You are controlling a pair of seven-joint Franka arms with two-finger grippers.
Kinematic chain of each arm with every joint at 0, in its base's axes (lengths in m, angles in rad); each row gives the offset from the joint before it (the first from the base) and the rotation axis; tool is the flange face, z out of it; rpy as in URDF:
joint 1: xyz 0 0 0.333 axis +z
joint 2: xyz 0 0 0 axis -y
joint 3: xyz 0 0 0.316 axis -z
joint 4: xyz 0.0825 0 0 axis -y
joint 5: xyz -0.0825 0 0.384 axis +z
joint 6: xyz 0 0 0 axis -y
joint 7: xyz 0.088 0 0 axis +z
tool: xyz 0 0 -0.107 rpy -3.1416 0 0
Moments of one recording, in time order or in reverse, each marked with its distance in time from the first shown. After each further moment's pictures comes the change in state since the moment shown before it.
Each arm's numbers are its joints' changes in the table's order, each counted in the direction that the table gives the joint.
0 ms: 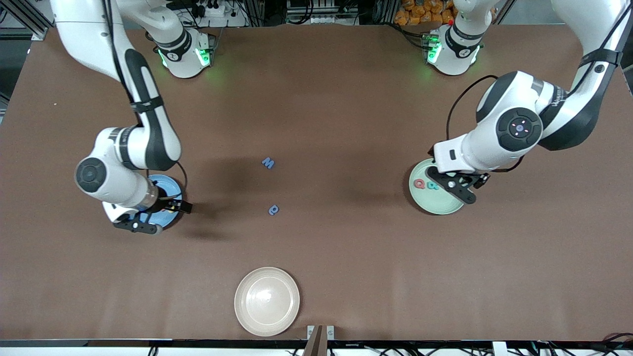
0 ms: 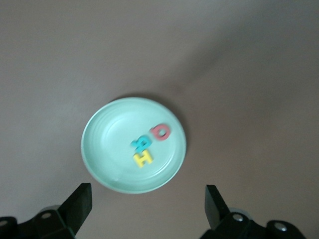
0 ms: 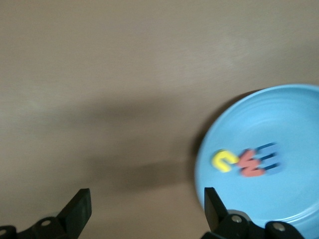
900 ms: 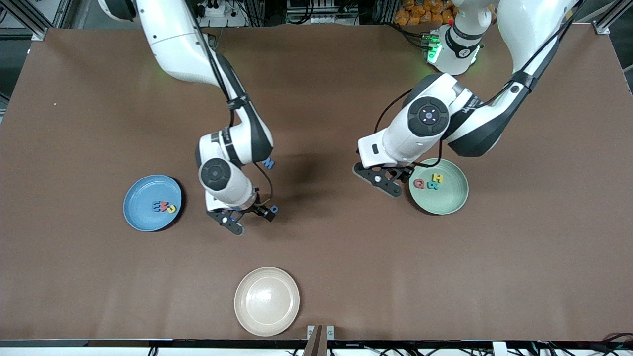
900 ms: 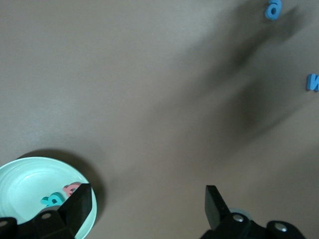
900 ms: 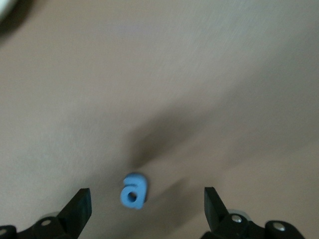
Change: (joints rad) left arm -0.250 -0.121 -0.043 0.088 -0.001 0.124 0.345; right arm 0.286 -0.279 -0.024 0.298 0.071 -0.004 -0.702
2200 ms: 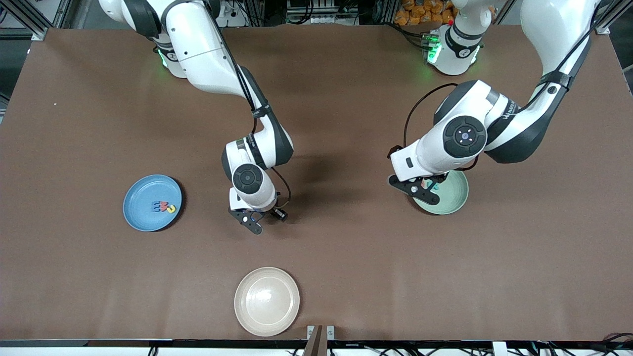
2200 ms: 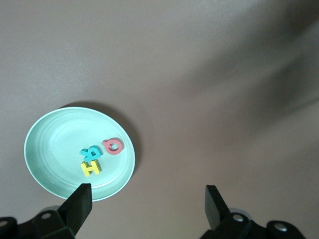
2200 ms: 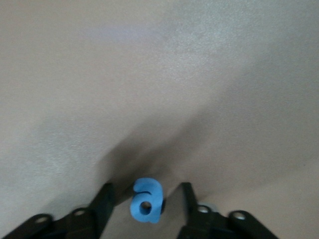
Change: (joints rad) left arm 0.090 0.017 -0.001 0.013 0.000 -0.172 0.000; right arm 0.031 -0.096 0.017 0.079 -0.001 0.005 -0.086
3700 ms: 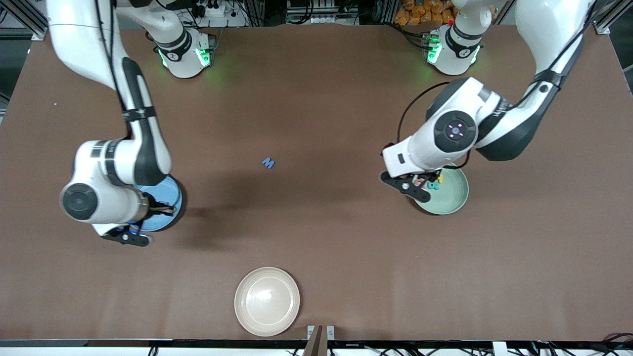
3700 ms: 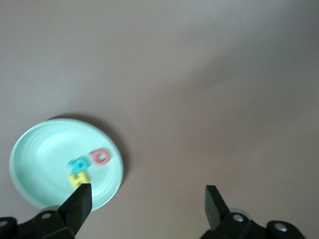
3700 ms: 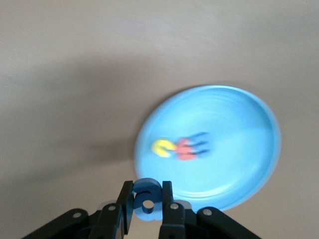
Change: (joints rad) left arm -0.071 -0.011 0.004 -0.003 0.000 0.083 0.000; right arm -0.476 0.314 0.016 -0.183 -0.199 -0.347 0.945
